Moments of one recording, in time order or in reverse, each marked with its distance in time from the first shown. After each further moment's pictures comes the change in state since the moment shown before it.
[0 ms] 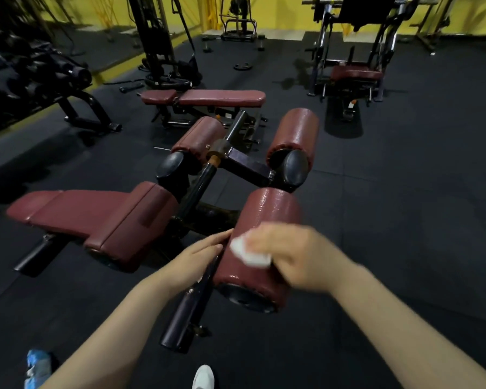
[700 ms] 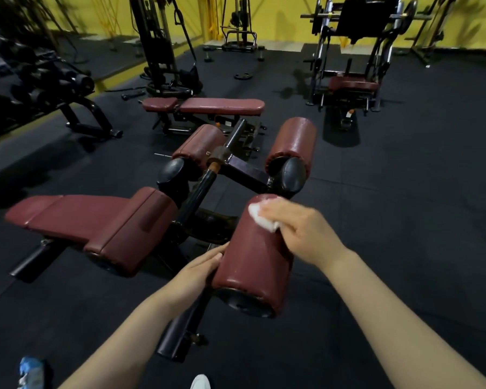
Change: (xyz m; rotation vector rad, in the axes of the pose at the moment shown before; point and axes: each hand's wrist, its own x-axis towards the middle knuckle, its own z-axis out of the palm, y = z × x) left_hand -0.011 -0.011 0.017 -0.195 0.042 -0.082; right_hand 0.019 0.026 -0.013 -0.037 0.132 0.291
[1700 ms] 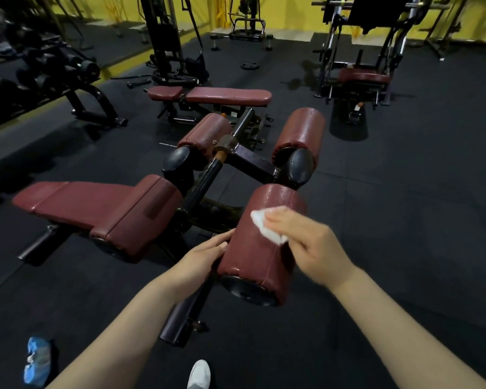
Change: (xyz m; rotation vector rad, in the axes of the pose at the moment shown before) left_hand -0.003 0.012 0.005 -0.155 0.039 -0.100; right_hand -0.034 0.007 0.021 0.128 0.059 -0.125
